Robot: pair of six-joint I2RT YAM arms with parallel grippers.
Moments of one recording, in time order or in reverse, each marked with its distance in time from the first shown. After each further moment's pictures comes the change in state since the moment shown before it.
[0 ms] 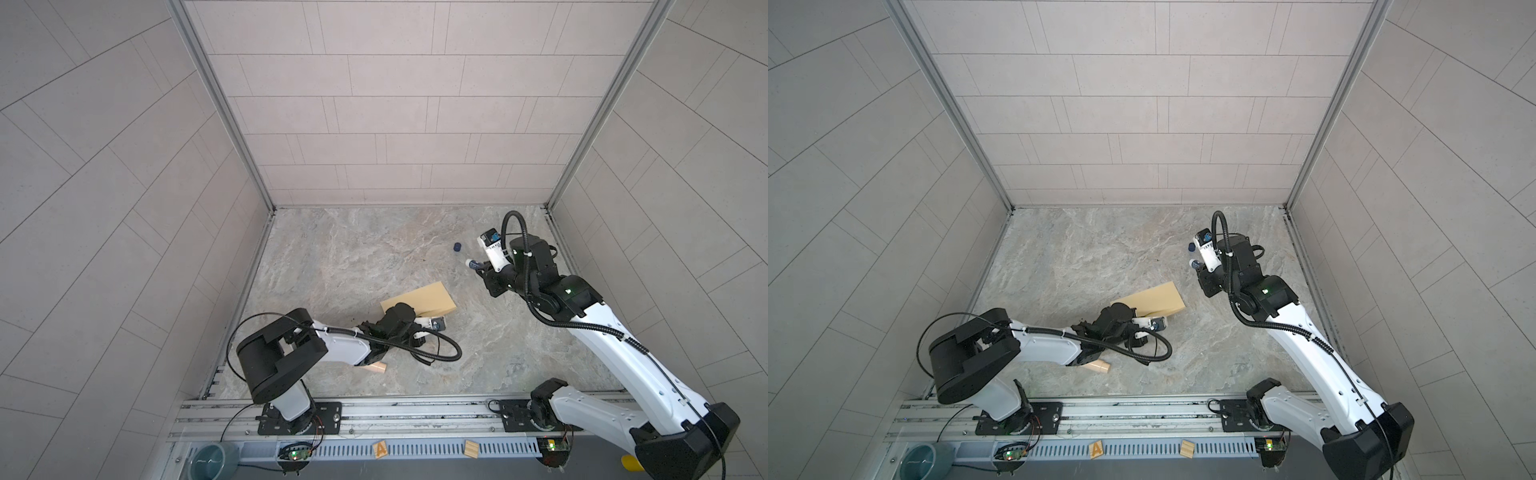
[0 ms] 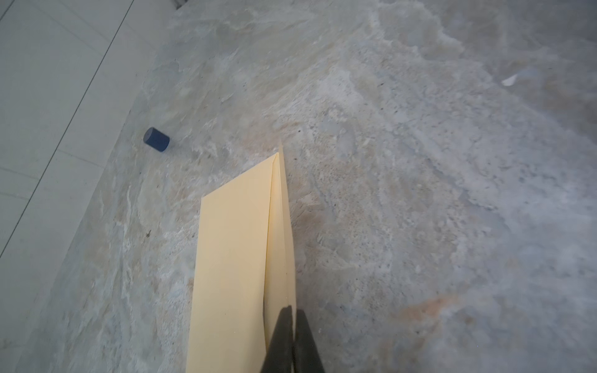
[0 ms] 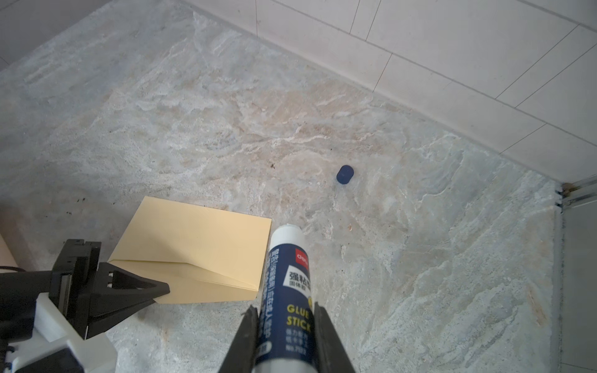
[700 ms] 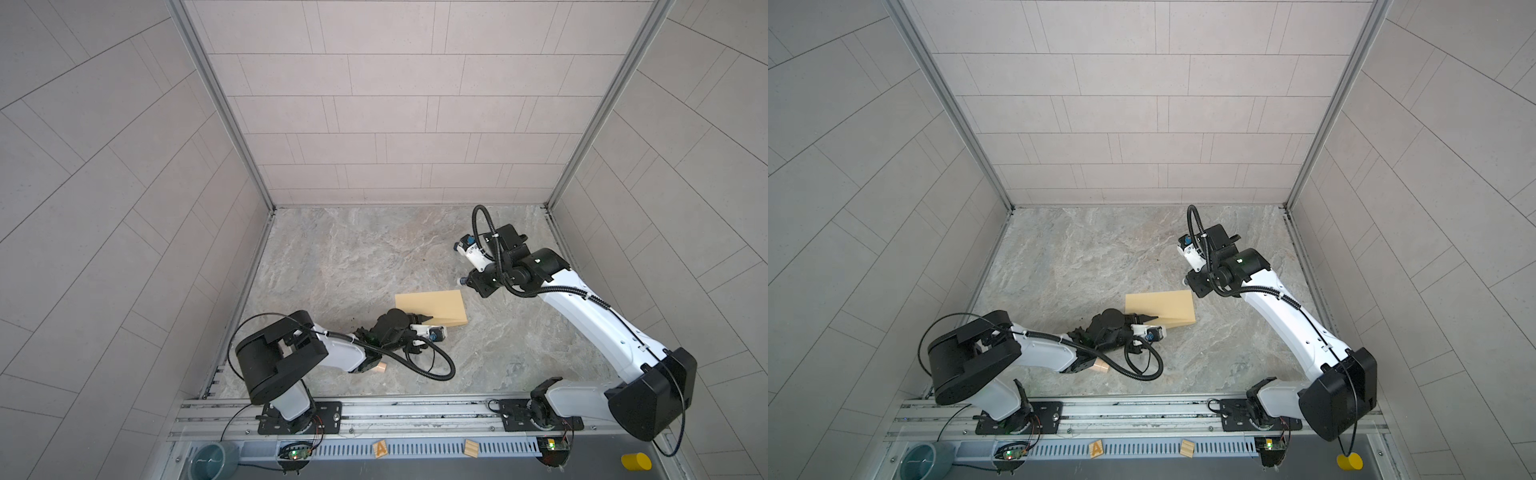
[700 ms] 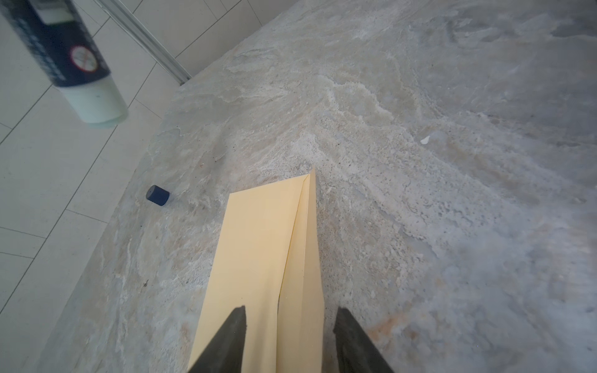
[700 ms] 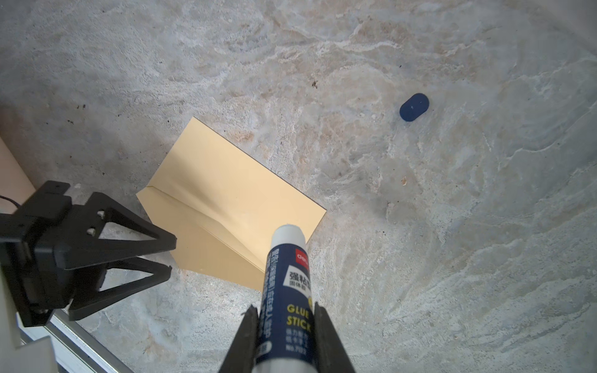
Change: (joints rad) left arm -0.015 -0.031 -0.106 0.222 0.078 -0.034; right arm 0.019 0.269 0.171 -0.237 -0.086 -0.071
